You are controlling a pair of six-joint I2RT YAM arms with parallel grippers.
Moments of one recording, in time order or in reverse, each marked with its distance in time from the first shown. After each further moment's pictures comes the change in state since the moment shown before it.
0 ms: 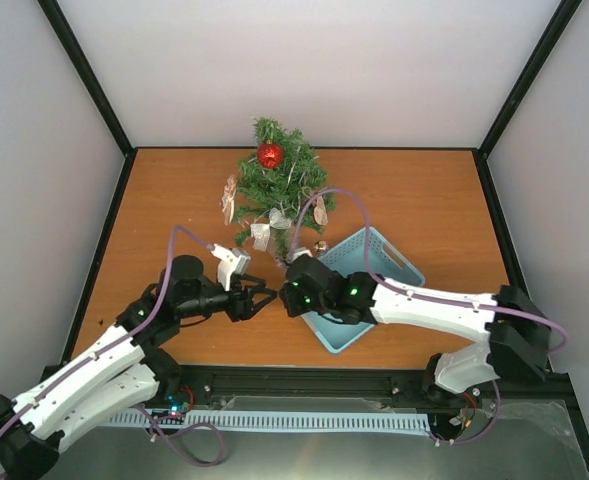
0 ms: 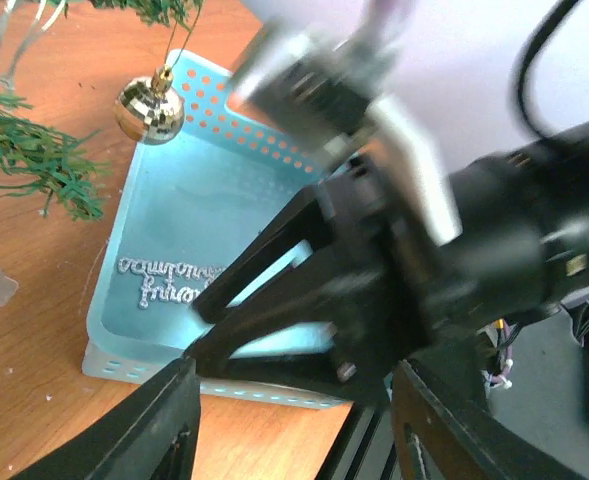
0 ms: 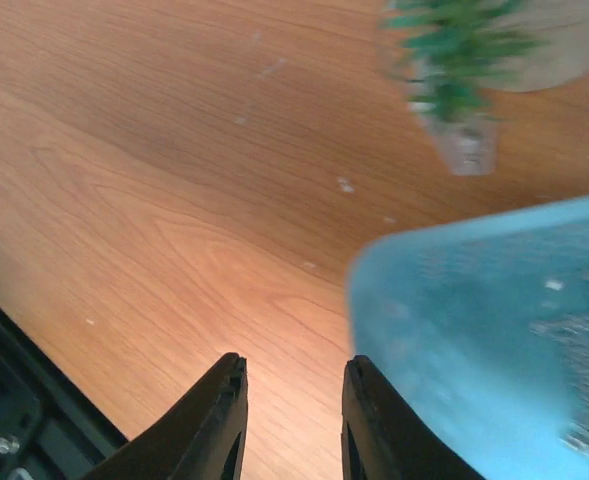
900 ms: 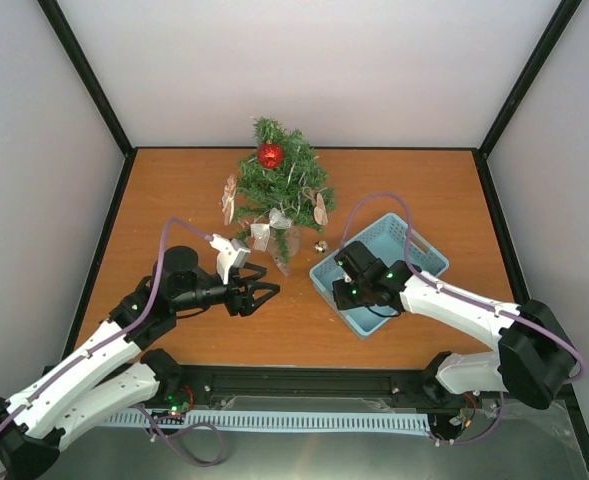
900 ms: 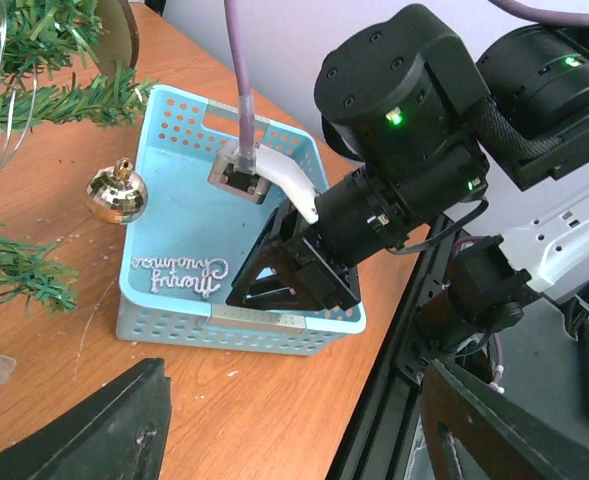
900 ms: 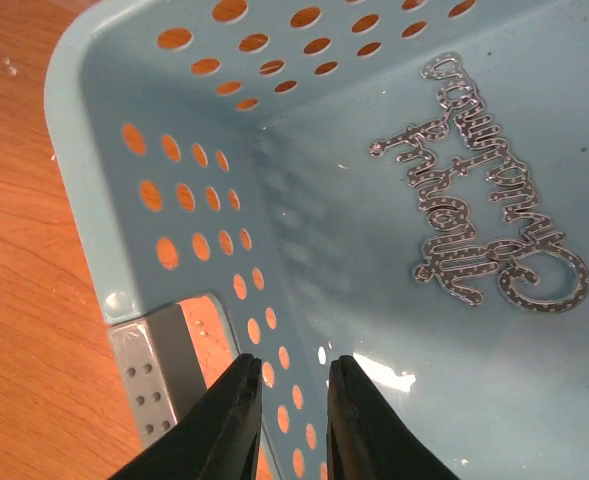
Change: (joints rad) left arm -0.002 0.039 0.116 -0.026 0.034 0.089; right arm -0.364 -0.155 -0.189 -0.254 -0.129 -0.174
